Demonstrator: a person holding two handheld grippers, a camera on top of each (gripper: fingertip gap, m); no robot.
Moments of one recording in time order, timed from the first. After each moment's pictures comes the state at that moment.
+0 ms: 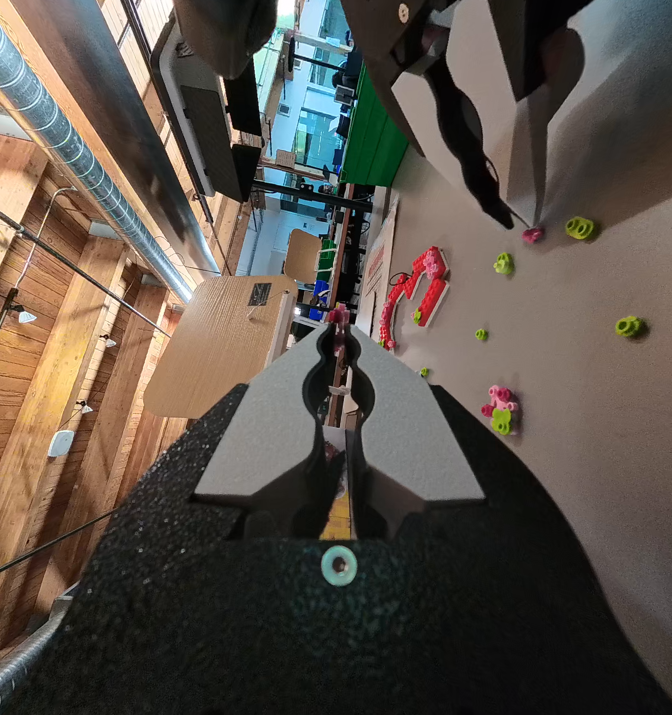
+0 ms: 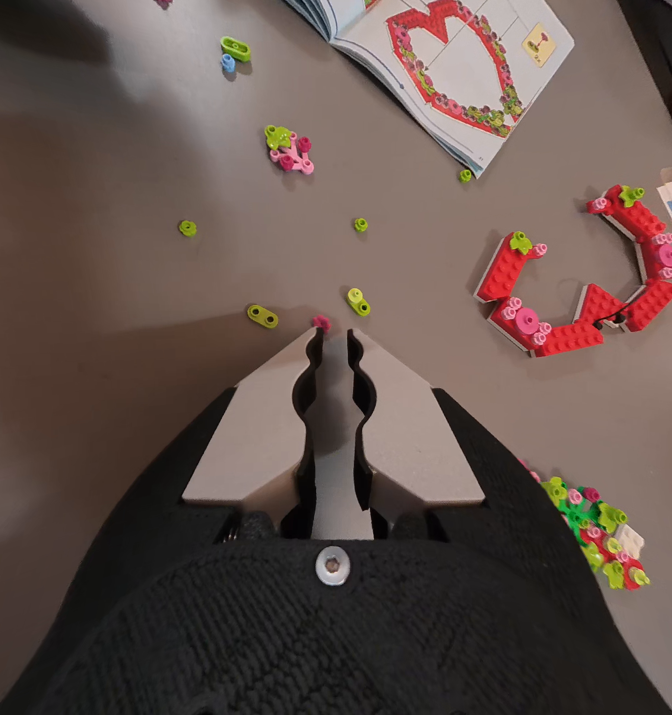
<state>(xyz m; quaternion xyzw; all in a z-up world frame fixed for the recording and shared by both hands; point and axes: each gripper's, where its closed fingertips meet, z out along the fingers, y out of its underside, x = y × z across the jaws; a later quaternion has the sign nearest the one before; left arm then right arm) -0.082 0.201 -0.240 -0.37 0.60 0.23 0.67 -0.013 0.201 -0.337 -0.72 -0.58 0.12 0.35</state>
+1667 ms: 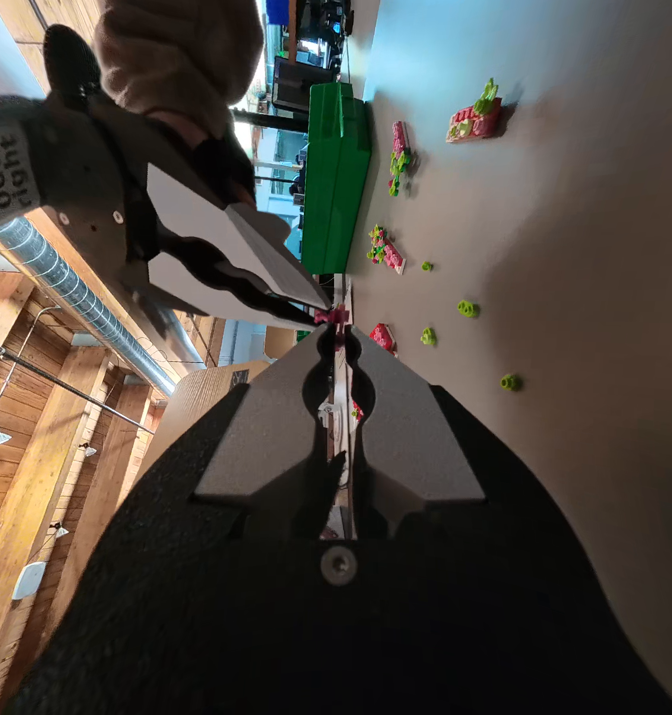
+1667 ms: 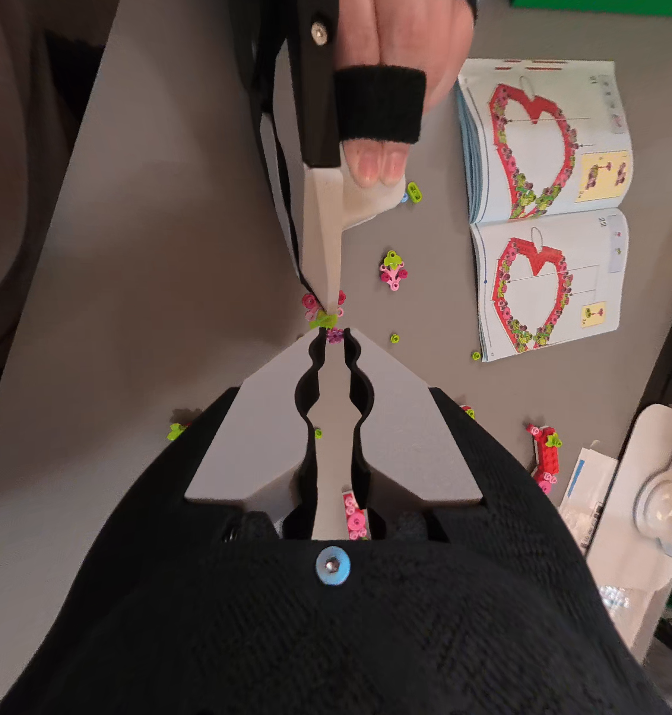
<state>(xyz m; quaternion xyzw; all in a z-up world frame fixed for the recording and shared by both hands) -0.044 0.157 -0.262 -0.27 0.68 0.17 0.66 -0.046 0.162 -0.259 -0.48 -0.84 0.13 0.22</state>
